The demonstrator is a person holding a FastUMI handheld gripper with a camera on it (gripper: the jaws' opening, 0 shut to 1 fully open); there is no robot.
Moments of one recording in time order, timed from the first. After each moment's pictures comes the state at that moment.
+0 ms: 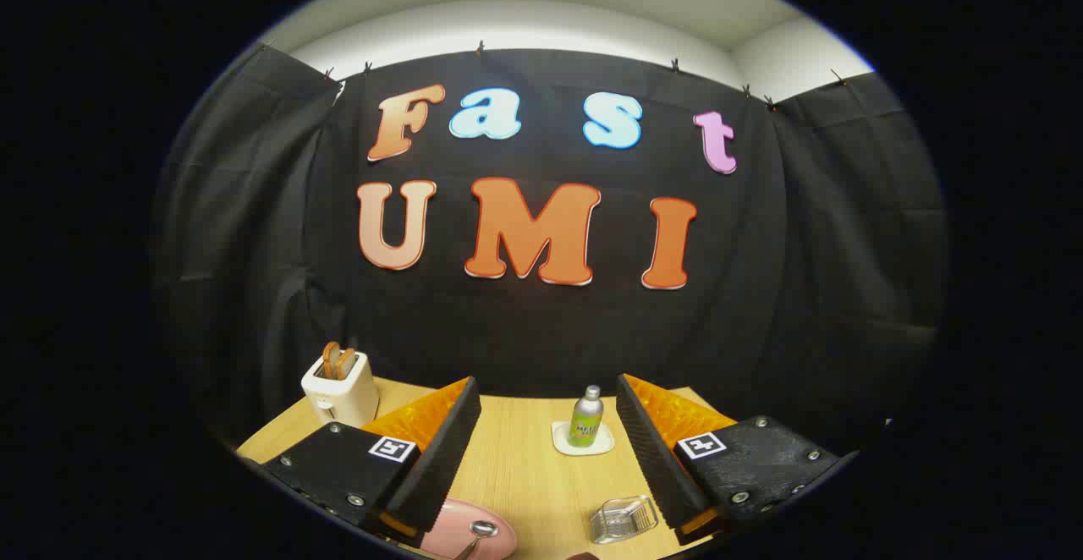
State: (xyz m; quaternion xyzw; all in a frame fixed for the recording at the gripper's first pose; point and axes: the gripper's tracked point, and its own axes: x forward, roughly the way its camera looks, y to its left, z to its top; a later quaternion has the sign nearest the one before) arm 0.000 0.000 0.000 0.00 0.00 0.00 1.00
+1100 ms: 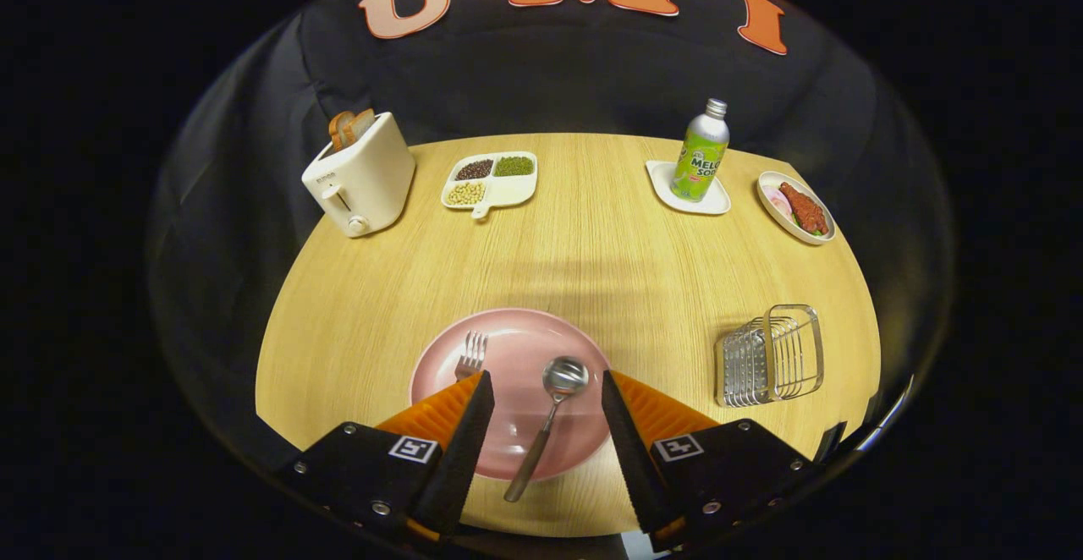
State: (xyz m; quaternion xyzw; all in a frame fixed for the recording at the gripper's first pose) arm 0.004 0.091 -0.257 0.00 0.39 0.09 0.91
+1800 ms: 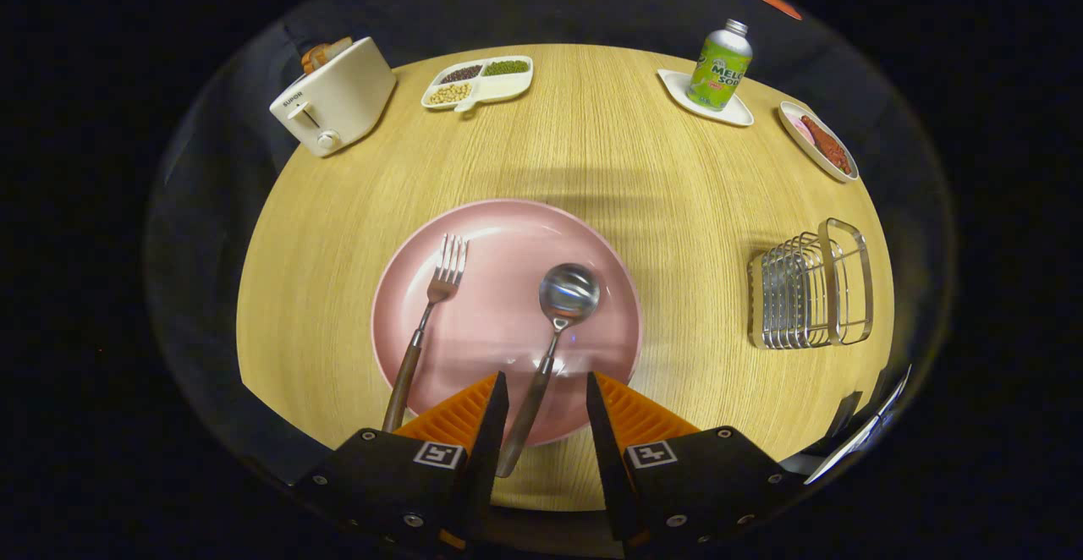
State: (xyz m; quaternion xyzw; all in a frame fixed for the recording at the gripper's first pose) arm -0.036 0.092 -0.339 -0.02 0.54 0.09 0.84
